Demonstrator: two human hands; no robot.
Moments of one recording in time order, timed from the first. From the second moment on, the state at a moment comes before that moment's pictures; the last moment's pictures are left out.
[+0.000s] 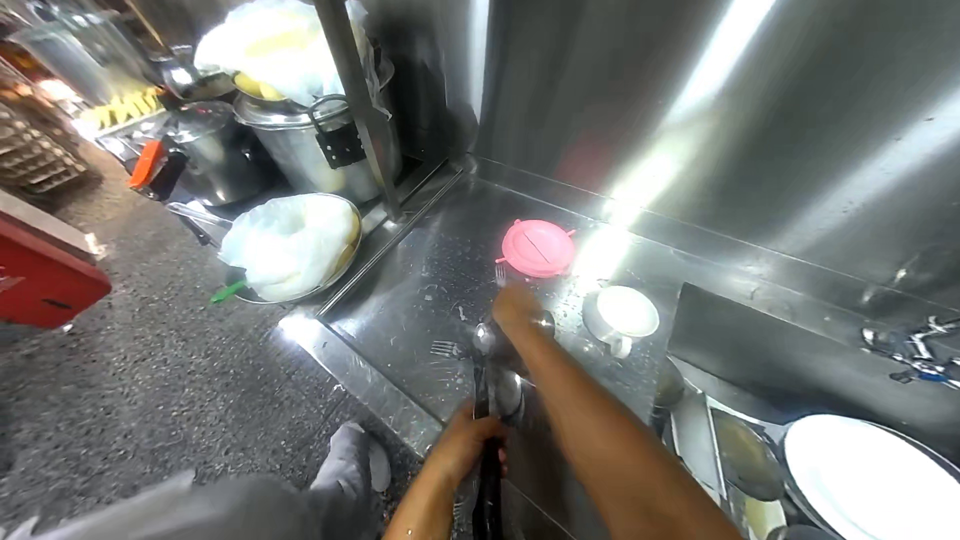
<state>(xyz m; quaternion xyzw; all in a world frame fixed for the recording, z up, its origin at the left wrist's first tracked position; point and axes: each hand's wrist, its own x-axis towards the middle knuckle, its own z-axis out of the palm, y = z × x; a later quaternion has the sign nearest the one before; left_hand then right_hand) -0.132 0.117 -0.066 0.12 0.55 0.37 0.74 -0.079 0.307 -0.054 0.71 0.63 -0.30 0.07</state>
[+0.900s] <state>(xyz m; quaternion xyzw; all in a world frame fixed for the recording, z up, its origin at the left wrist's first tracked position) -0.120 0.092 -0.065 0.15 0.59 0.39 0.69 -0.005 0.259 -0.059 0.50 0.79 -0.36 0.04</state>
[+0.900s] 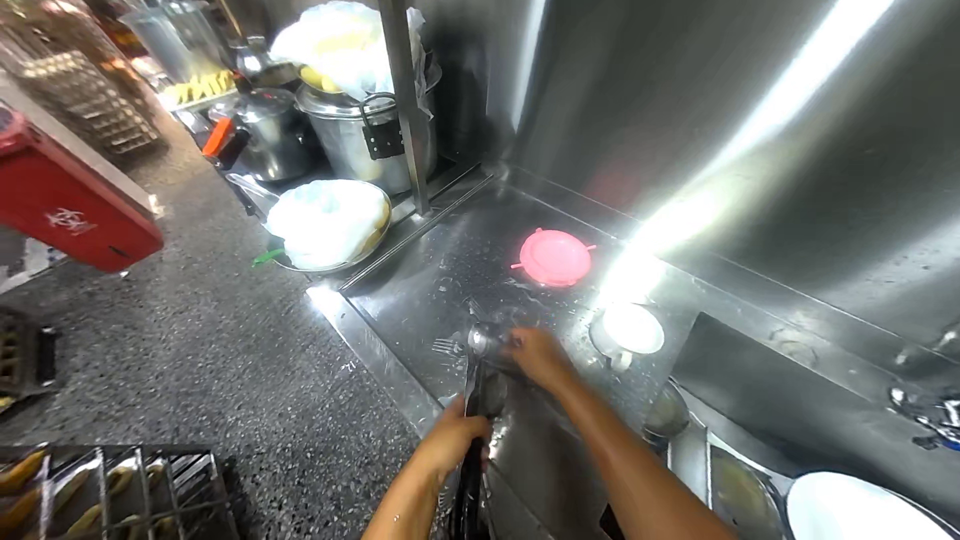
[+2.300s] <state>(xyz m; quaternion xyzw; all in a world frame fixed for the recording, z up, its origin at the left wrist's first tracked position) -0.063 0.136 -0.016 0.27 0.51 0.62 0.53 0.057 0.171 -0.025 0.37 0.71 -0.54 -0.26</state>
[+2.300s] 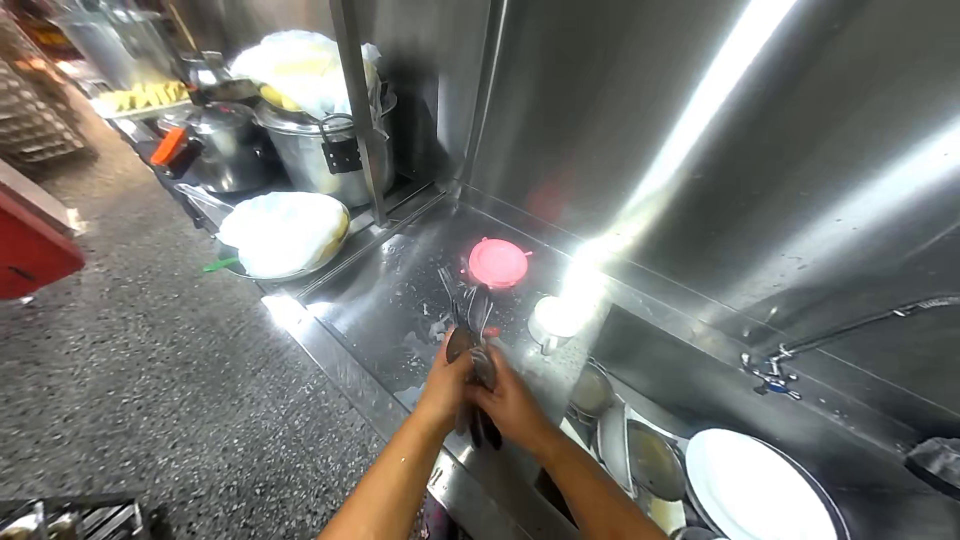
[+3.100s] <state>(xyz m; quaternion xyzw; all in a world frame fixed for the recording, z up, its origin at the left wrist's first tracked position) -0.109 0.166 -0.027 0.48 0.31 0.58 0.57 0.054 0.180 -0.040 0.36 0.76 -0.44 -0.31</state>
